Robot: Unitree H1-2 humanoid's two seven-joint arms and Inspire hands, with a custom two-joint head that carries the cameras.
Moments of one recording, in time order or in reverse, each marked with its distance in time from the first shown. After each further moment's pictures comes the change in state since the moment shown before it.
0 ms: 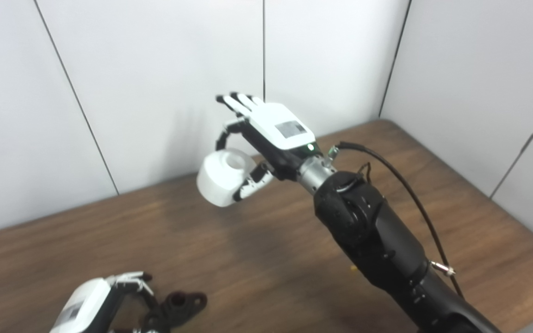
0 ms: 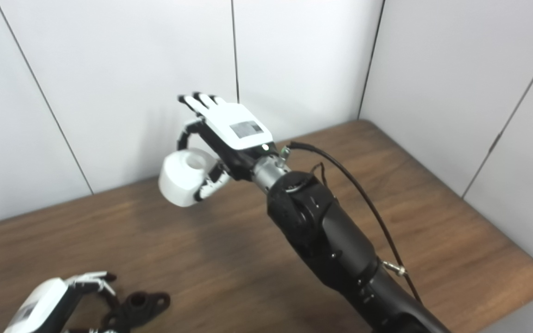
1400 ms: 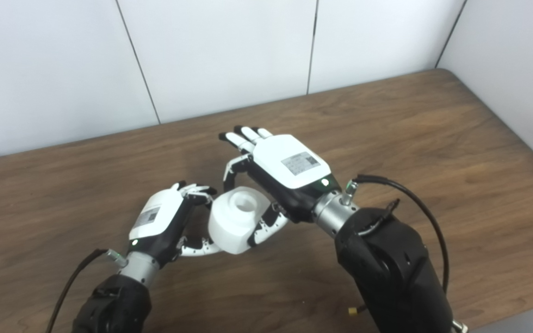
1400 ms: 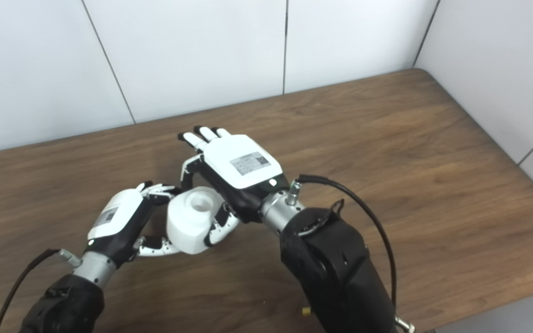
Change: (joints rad) left arm -0.017 -0.105 -0.071 0.019 0.063 0.046 0.048; right arm 0.267 0.286 0.087 -0.238 -0.369 -0.118 0.392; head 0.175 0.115
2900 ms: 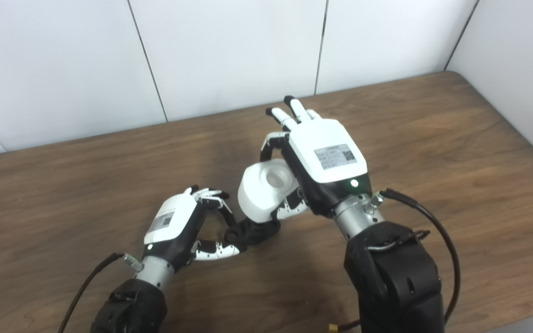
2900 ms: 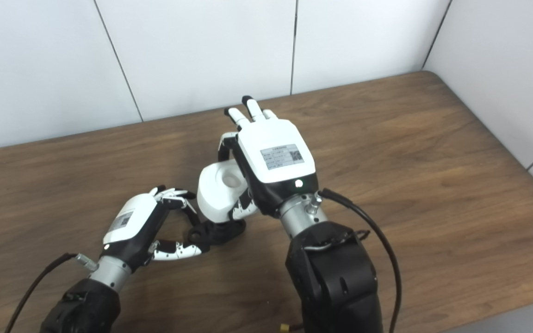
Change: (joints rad) left arm 0.028 -0.034 -0.023 0.001 0.019 0.025 0.031; right arm 0.086 0.231 -0.167 -0.054 -0.246 -0.197 -0.080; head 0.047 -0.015
